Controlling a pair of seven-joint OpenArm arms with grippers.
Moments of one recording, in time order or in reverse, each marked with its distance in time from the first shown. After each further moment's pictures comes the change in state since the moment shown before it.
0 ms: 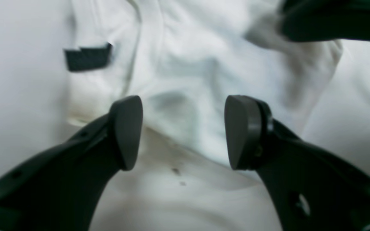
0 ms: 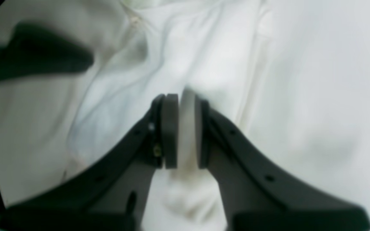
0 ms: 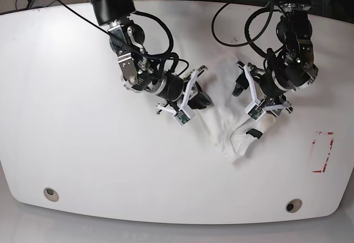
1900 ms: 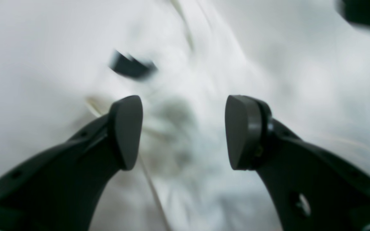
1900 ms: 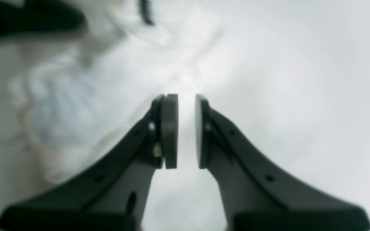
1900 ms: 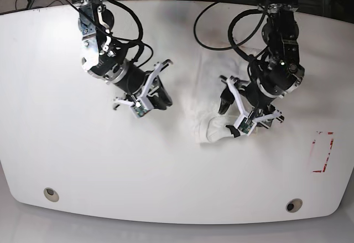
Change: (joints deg) left arm -2.9 5.9 4.5 3.5 7.7 10.9 -6.5; right arm -10.3 8.6 10.5 19.5 0.2 0.2 -2.7
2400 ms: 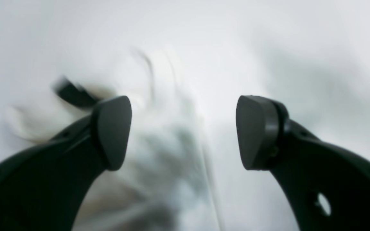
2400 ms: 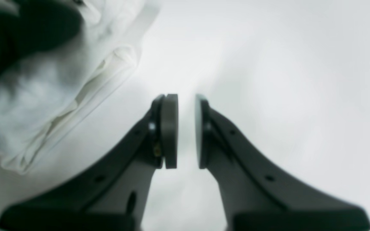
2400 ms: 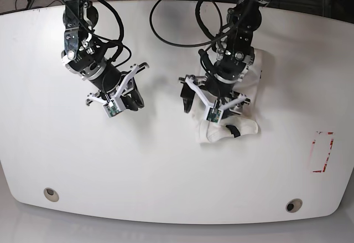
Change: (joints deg) left arm 6.1 5.2 15.8 -11.6 10.6 27.7 -21.0; right arm -3.4 1.9 10.4 3.0 0.2 0.1 -2.6
